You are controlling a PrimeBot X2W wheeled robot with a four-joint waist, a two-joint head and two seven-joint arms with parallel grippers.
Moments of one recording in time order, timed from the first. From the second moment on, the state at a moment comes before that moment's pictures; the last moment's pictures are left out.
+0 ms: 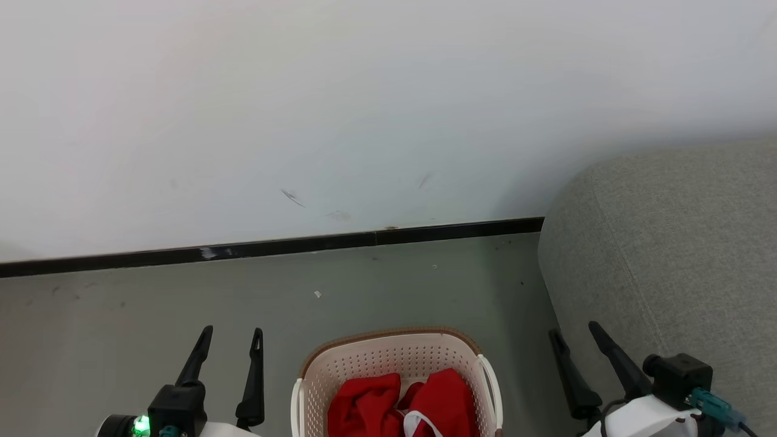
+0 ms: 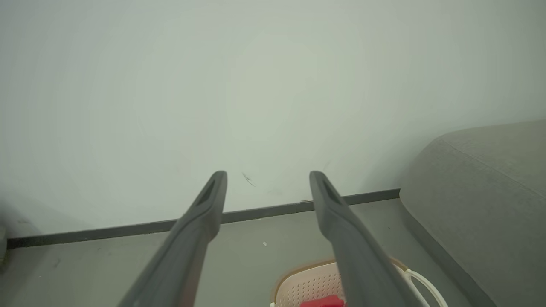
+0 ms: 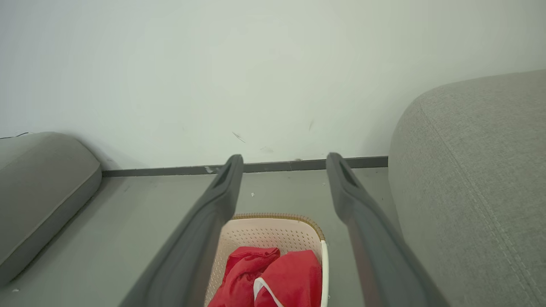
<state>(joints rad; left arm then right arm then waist) 0.01 0.09 -0.22 0.09 -0.27 0.17 -0.21 0.04 -0.04 0.09 0.14 0.22 0.13 -0.20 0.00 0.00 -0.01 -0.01</state>
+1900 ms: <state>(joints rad) 0.01 0.08 -0.21 0.12 -0.12 0.21 -0.25 0.04 -0.04 0.12 0.10 0.03 0.13 -0.25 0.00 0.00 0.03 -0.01</state>
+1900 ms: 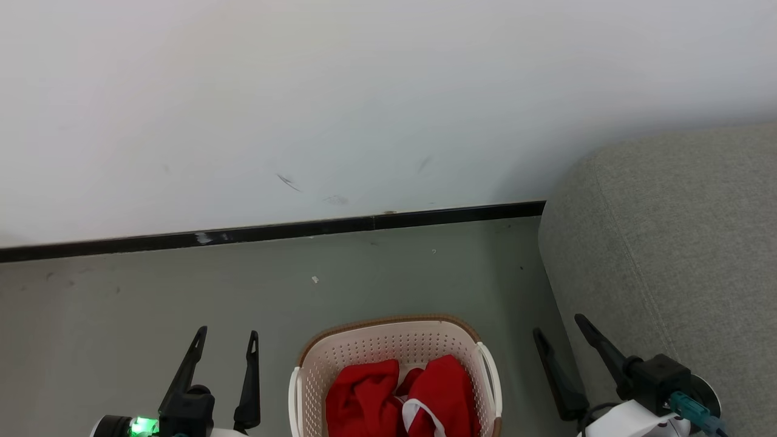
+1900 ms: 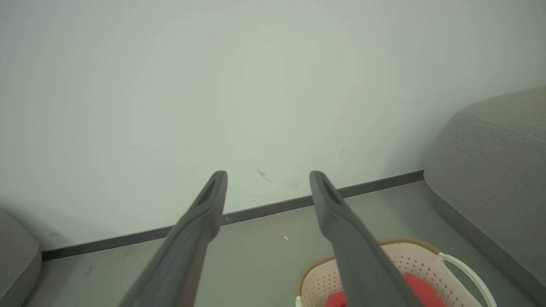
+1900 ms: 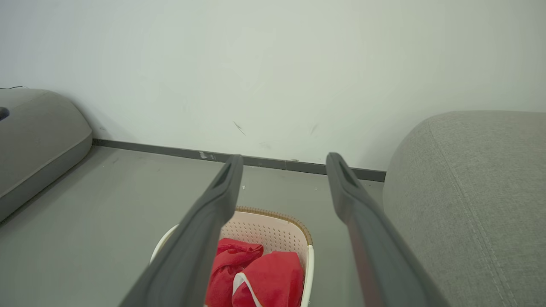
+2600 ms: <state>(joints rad) -0.09 0.10 -0.27 0.23 -0.07 0.15 -0.25 0.03 -0.04 0.10 0.04 0.02 0.13 -0.25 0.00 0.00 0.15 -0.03</state>
